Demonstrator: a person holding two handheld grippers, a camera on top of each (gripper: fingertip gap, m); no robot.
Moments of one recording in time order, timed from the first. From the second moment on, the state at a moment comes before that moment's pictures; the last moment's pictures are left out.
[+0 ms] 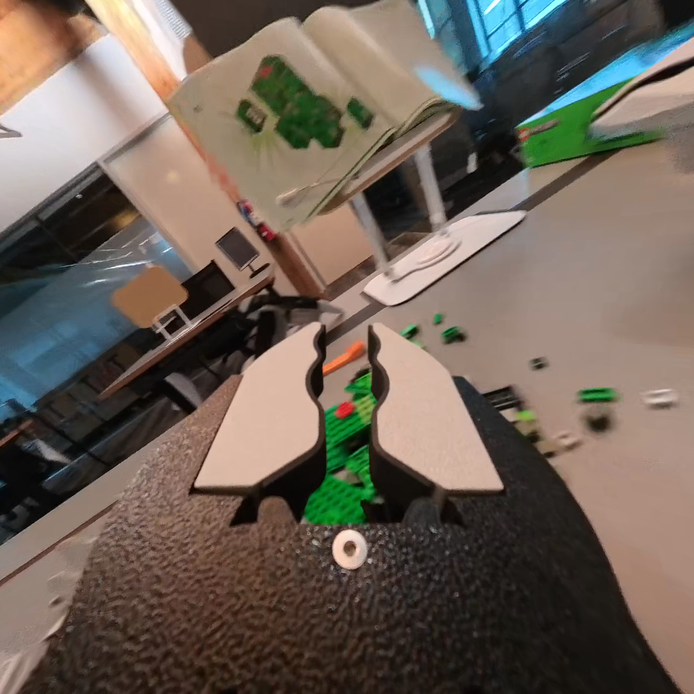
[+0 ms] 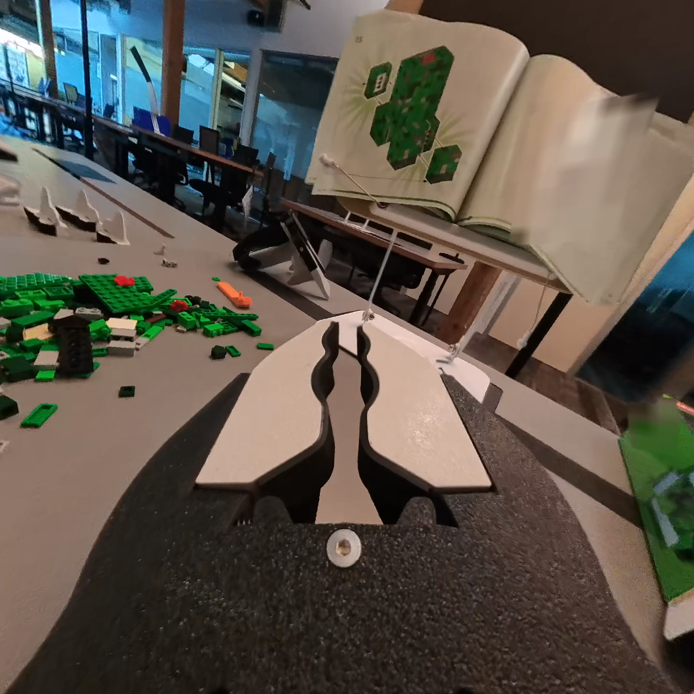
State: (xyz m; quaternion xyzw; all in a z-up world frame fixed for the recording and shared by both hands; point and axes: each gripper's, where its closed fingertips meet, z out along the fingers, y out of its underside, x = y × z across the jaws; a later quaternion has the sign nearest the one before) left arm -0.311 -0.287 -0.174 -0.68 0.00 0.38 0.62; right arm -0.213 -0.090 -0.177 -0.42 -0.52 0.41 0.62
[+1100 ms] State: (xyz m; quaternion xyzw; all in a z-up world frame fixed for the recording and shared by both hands) left arm -0.177 -0.123 -0.168 -0.65 0.05 0.16 0.74; right arm -0.309 0.059 -0.127 -0.45 -0.20 0.69 0.53
